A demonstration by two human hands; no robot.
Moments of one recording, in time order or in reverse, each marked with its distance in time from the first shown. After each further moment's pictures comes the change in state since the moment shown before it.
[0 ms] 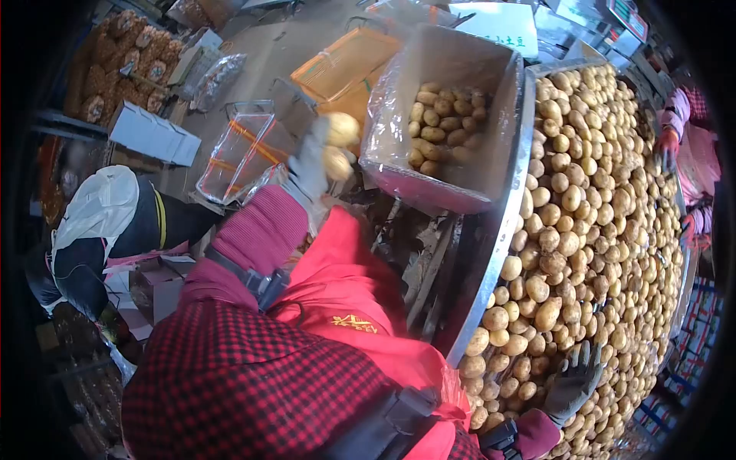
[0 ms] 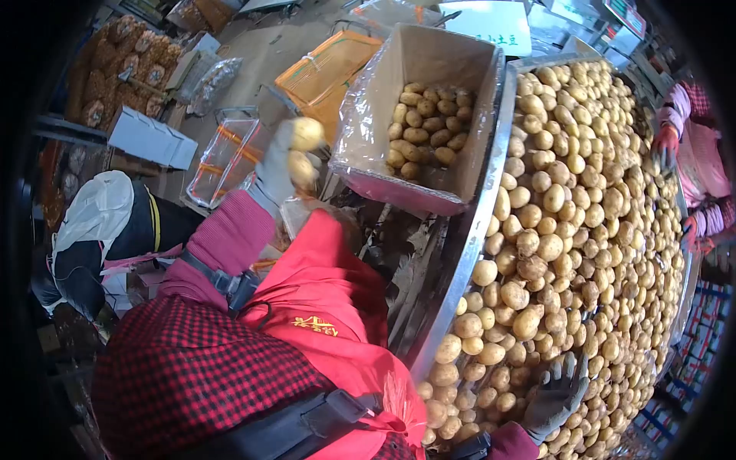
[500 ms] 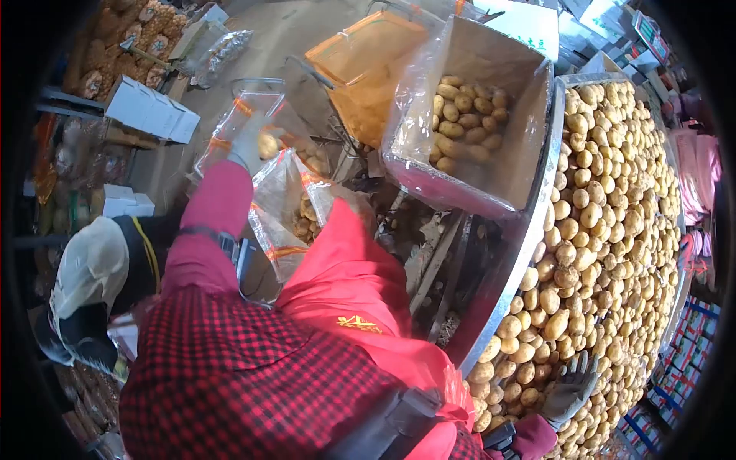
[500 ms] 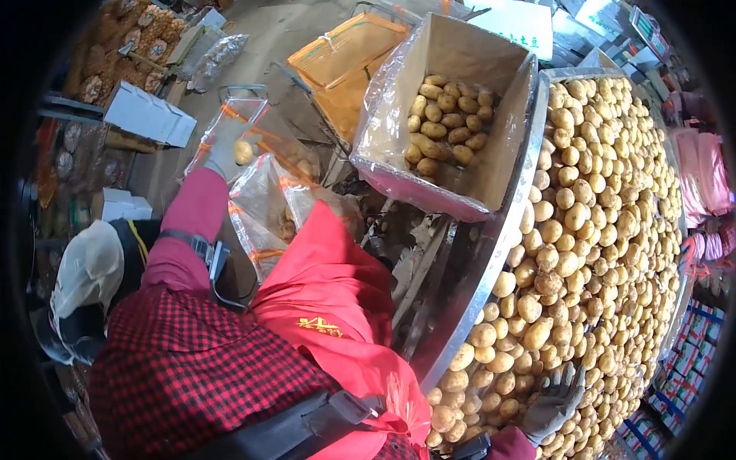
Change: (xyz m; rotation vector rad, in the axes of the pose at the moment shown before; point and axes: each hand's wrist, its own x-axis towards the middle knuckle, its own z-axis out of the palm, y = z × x) left_hand 0.058 -0.059 -0.255 -0.040 0.458 -0.195; right_hand -0.005 0.012 0.008 -0.313 -0.001 -0.160
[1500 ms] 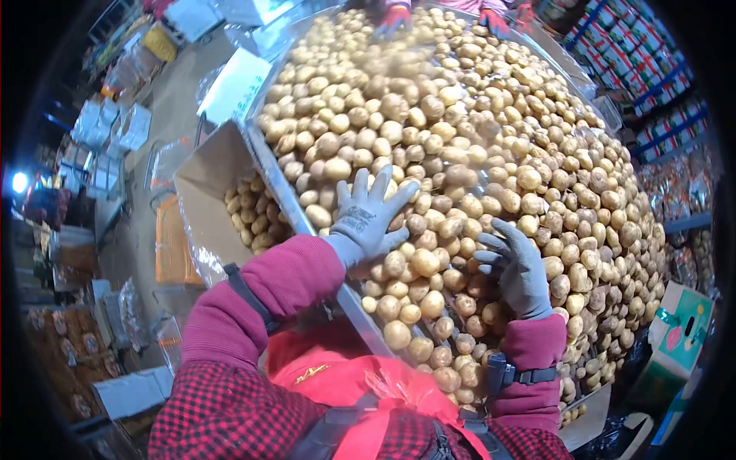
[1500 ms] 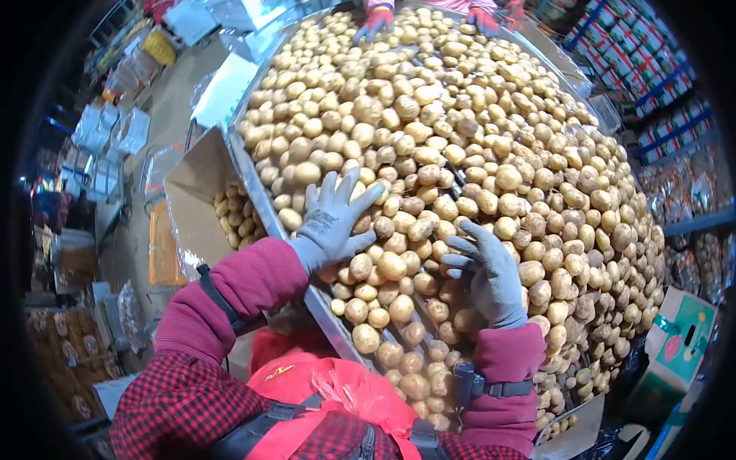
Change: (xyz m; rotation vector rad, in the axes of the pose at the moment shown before) left_hand -0.400 -0.049 0.511 1.261 -1.253 1.621; right_hand 0.002 -0.013 0.002 0.574 -0.008 0.220
